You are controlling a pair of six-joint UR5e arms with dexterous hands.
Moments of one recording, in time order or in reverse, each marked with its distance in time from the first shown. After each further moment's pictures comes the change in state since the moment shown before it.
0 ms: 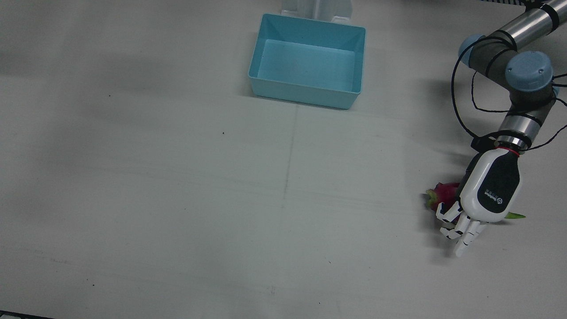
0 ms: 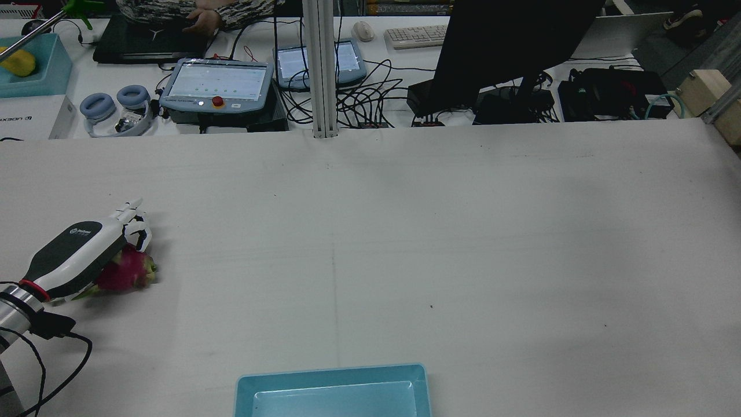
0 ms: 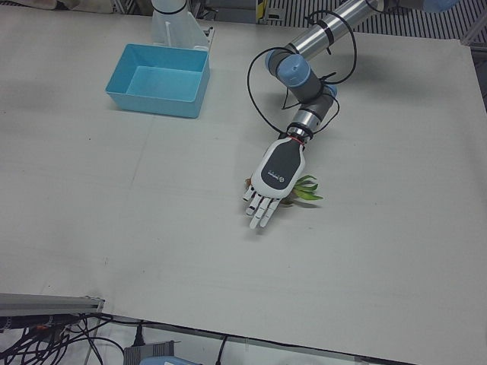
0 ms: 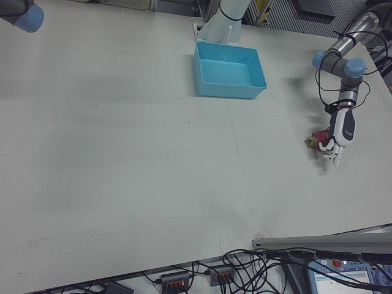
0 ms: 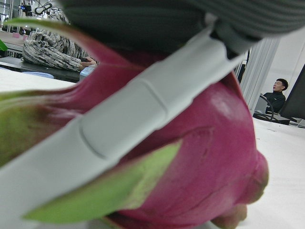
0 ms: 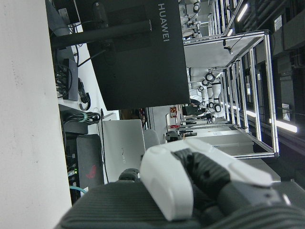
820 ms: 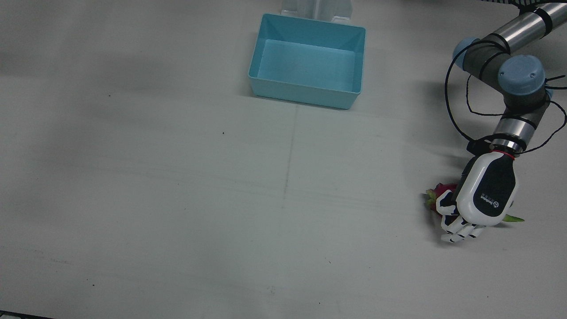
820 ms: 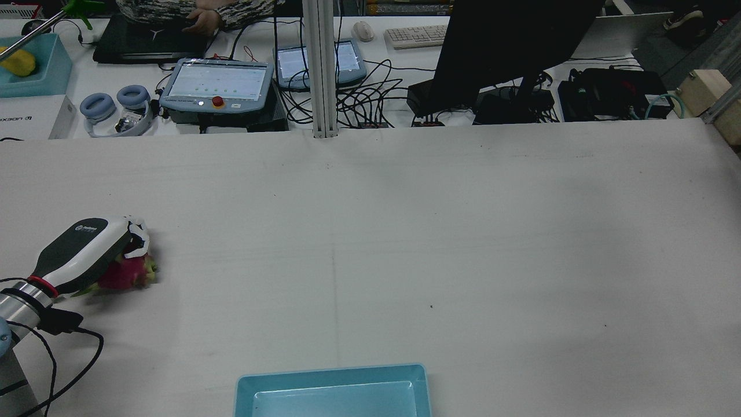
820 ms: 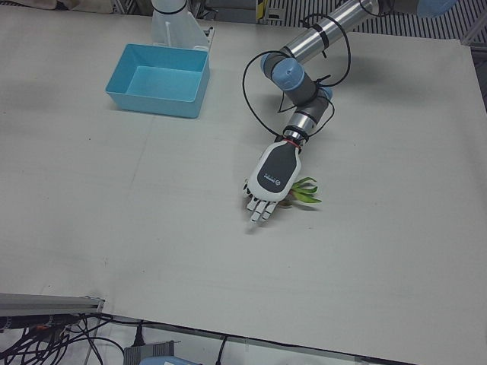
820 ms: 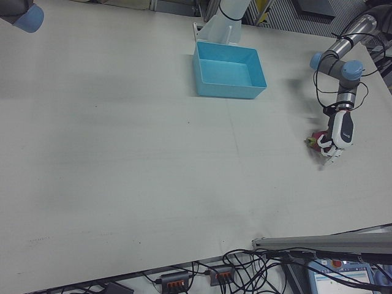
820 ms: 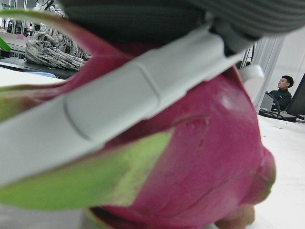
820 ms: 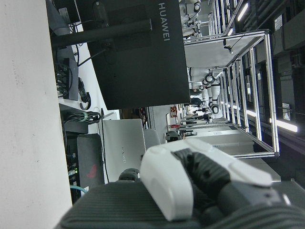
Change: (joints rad) left arm 0.001 -0.036 0.025 0.033 -0.016 0.003; right arm 0.000 0.000 -0.001 0.000 0.000 0.000
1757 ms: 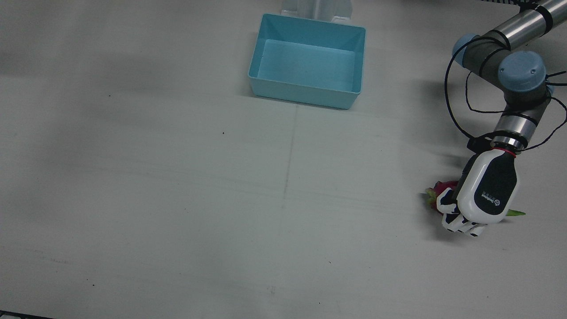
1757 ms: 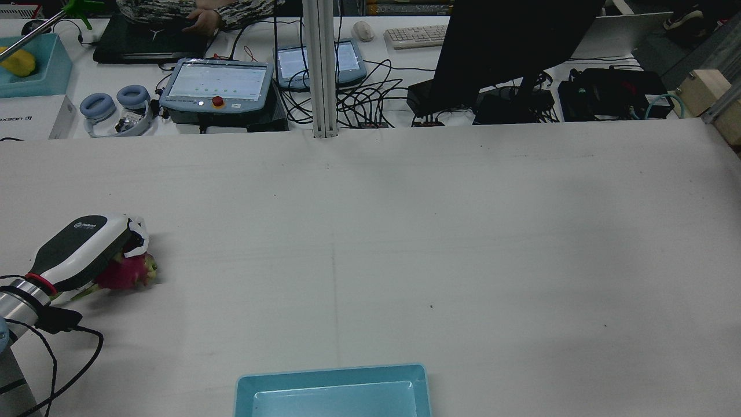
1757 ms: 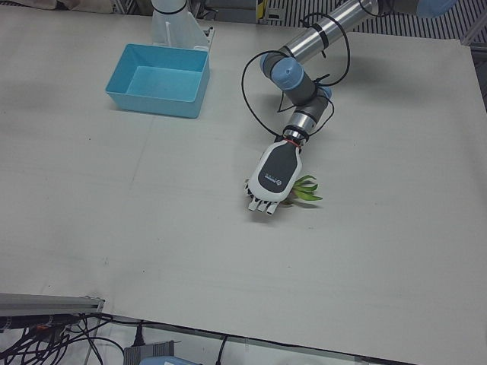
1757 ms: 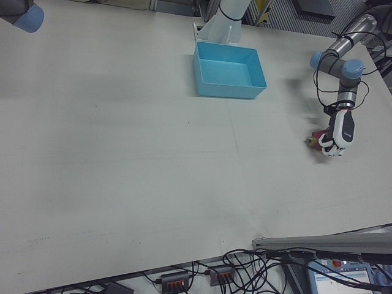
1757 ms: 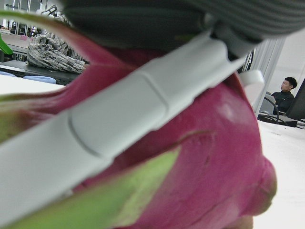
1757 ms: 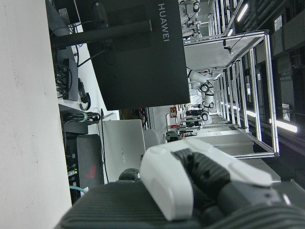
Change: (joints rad) left arm -0.003 -0.001 -0.048 0.057 -0.001 -0.010; right arm 0.000 0.000 0.001 0.000 0.000 0.000
